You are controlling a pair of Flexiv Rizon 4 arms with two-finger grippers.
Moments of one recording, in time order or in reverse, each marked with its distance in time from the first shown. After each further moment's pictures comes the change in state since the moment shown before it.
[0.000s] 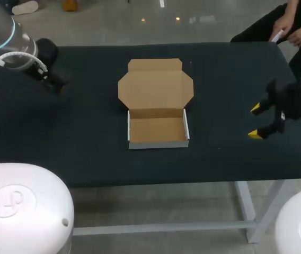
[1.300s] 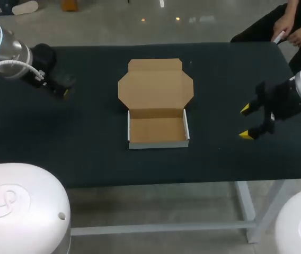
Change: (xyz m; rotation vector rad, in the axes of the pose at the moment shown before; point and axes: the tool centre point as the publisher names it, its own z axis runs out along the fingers) left arm 0.032 0.007 -0.018 0.082 0.078 0.023; right arm -0.006 0.010 0.027 -0.010 0.025 -0.050
